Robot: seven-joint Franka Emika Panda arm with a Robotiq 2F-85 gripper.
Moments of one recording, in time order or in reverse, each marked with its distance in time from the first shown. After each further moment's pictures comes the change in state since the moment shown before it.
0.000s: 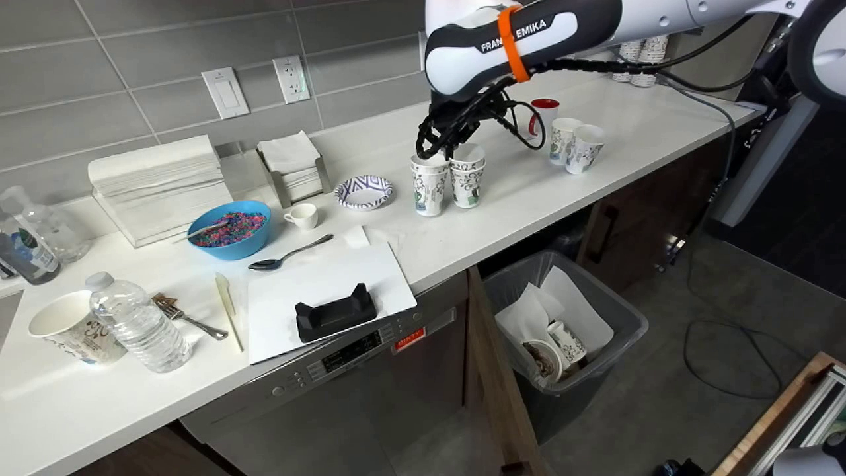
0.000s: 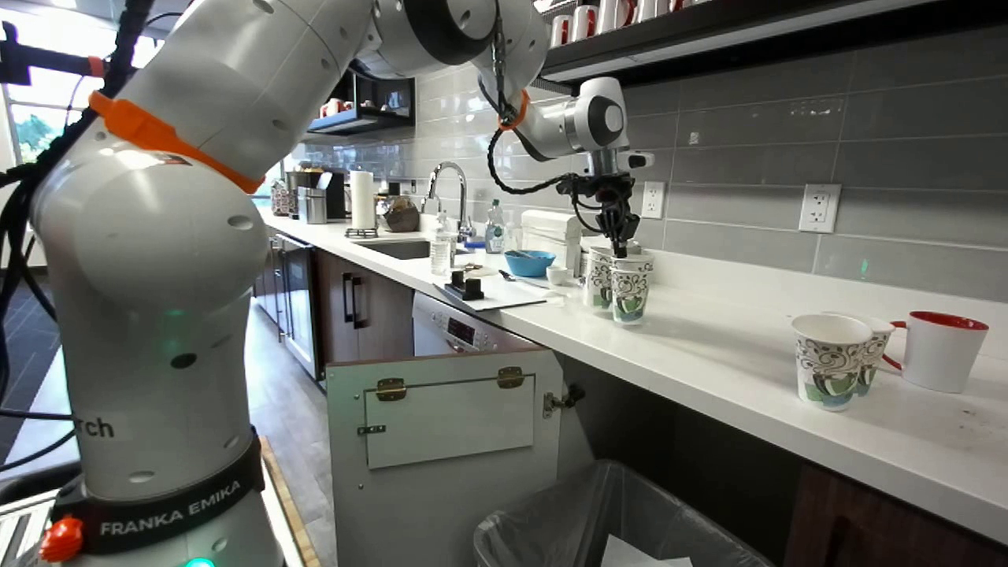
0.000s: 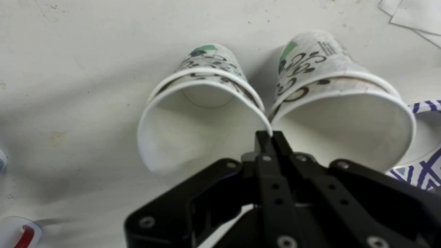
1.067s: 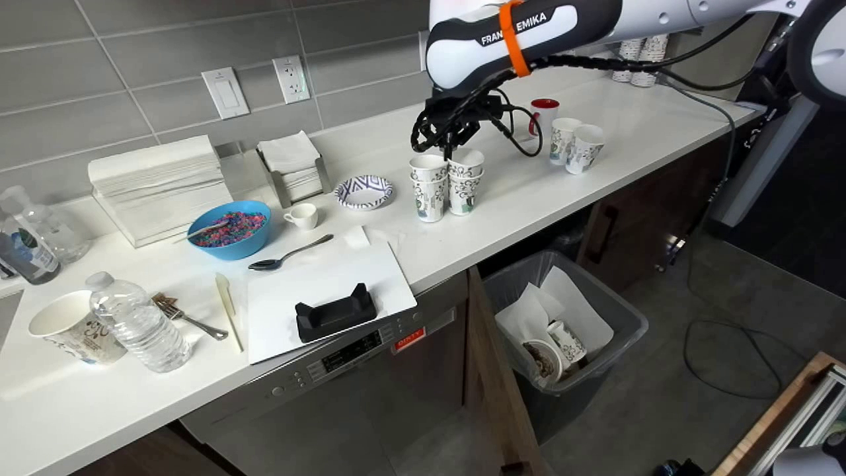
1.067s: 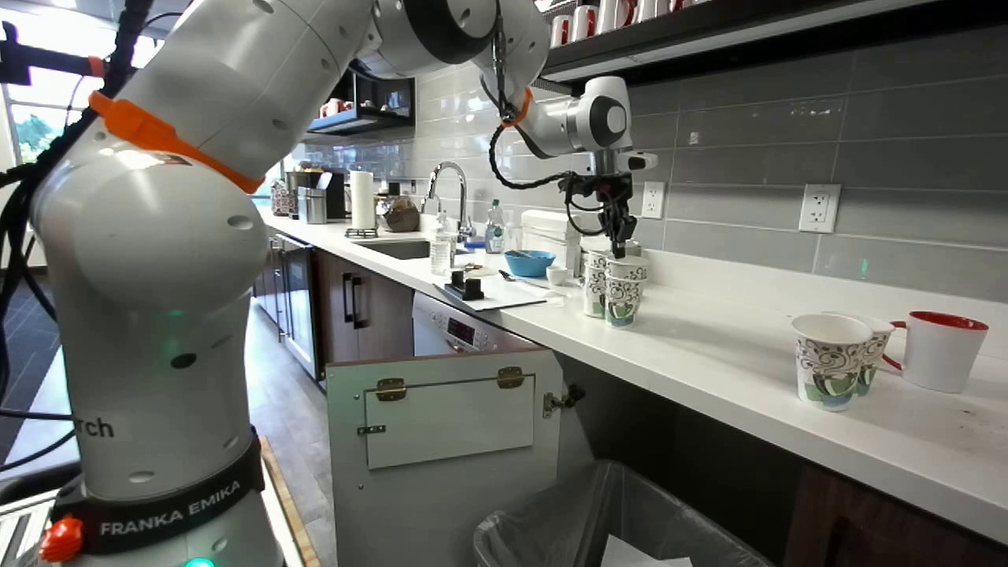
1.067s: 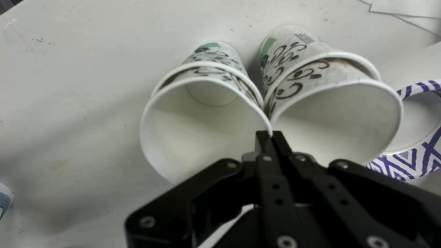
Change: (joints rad) arm -0.001 -0.001 -0.011 0.000 0.062 0.001 0.085
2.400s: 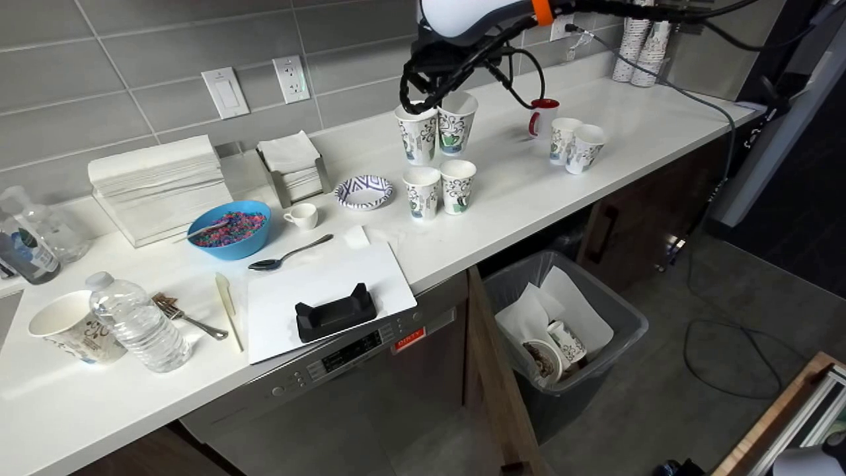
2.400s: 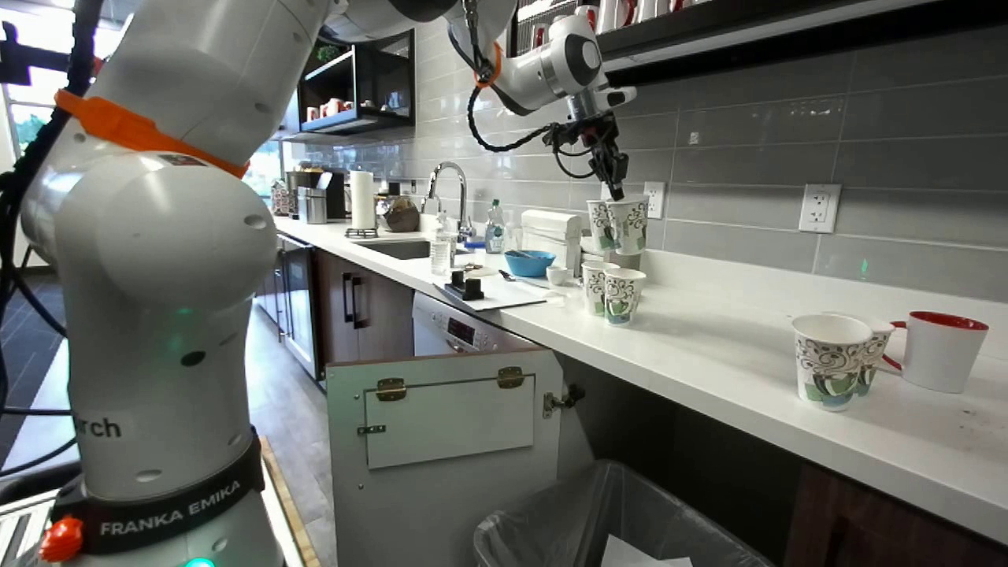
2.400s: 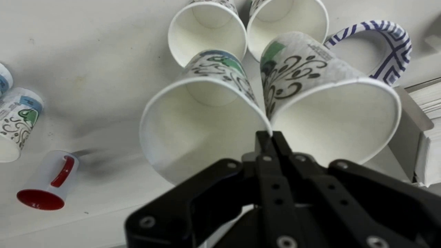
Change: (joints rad) arm 0.079 -0.150 -0.014 0.005 -0.177 -0.007 0.088
